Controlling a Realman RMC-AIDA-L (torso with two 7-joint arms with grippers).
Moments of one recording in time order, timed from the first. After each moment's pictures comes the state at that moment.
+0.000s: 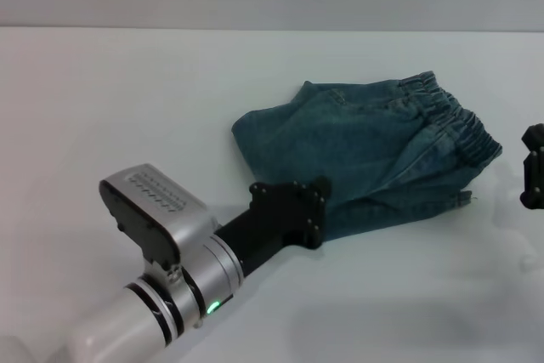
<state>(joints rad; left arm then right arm) -0.38 -2.07 -0.49 -0.68 2.54 0.74 -0.23 0.03 2.08 1.35 0.50 -0.04 1.19 -2.87</state>
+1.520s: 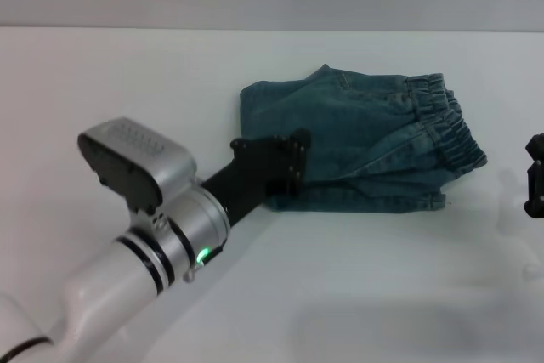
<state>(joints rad) -0.42 -2.05 -0.62 -0.70 2.56 0.69 -0.29 0.01 2.08 1.32 0.50 -0.01 1.20 -2.86</state>
